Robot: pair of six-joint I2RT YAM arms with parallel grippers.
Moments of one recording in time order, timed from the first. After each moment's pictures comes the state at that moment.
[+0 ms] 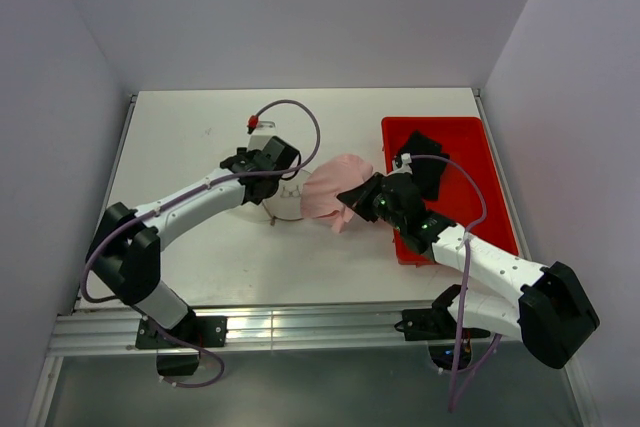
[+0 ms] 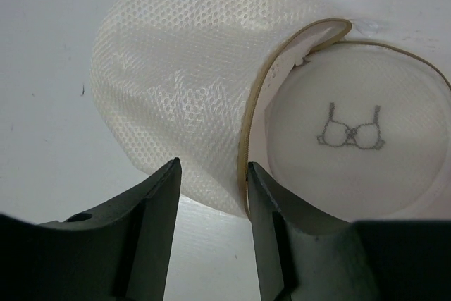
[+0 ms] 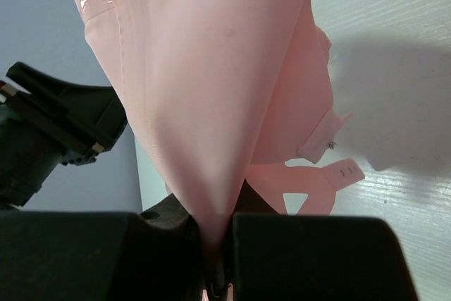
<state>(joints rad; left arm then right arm) -0.72 1.58 1.20 -0.63 -0.72 -0.56 0.61 1.09 0.54 0.09 0.03 1.14</state>
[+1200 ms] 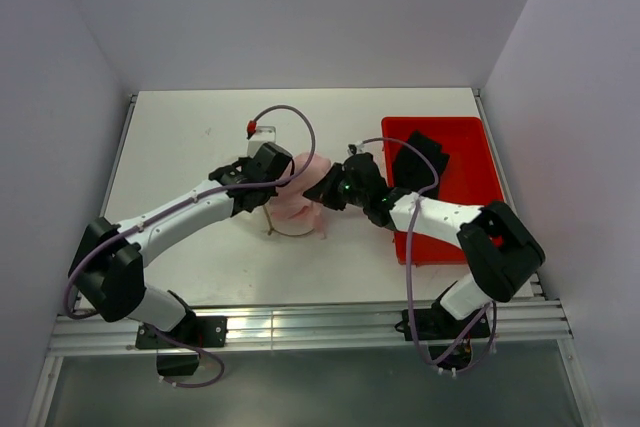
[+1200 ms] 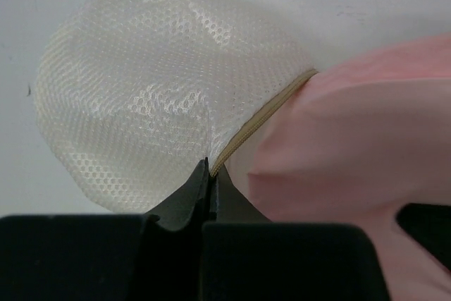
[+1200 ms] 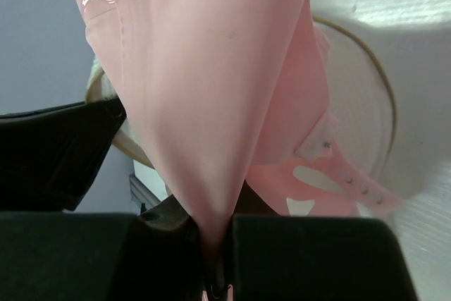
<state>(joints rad) -0.73 1.48 1.11 -0.54 -0.60 -0.54 0.66 1.51 0.78 0.22 -0.15 1.09</state>
